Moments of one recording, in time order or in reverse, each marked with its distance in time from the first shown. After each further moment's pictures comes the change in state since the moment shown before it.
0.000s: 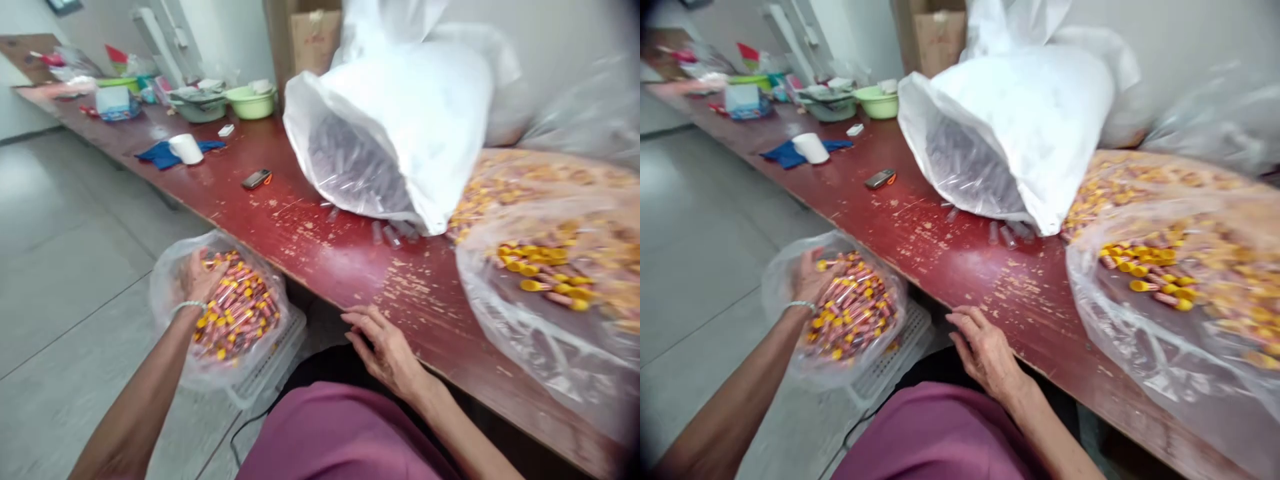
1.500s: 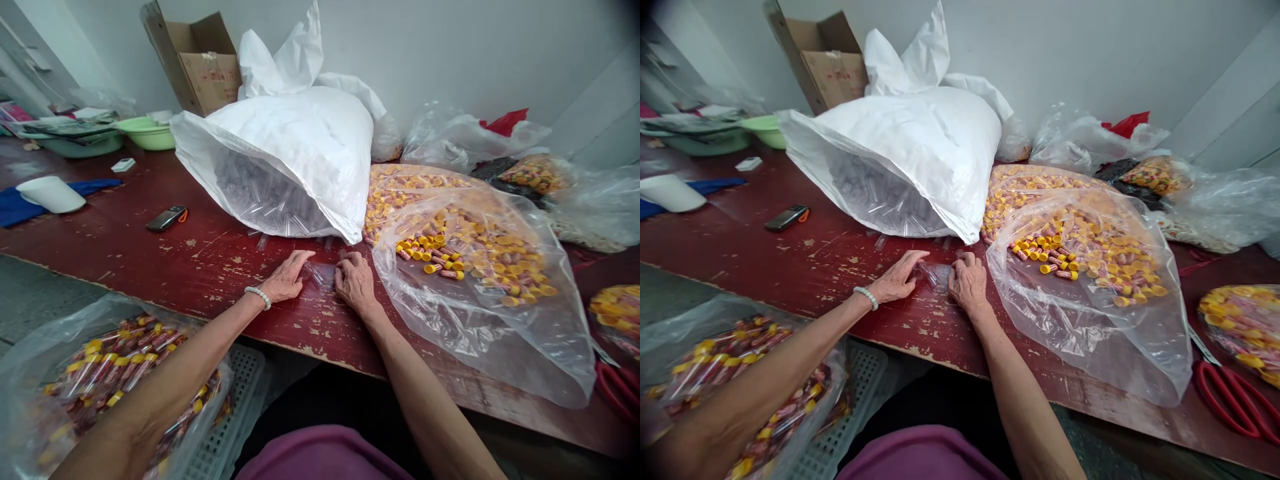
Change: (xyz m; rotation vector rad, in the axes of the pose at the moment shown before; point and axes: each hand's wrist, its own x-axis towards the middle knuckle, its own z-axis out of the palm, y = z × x) left_hand -0.049 0.276 0.123 -0.500 -0.702 1.199; right_hand 0.059 0.131 -0.068 -0.659 0.417 0.437
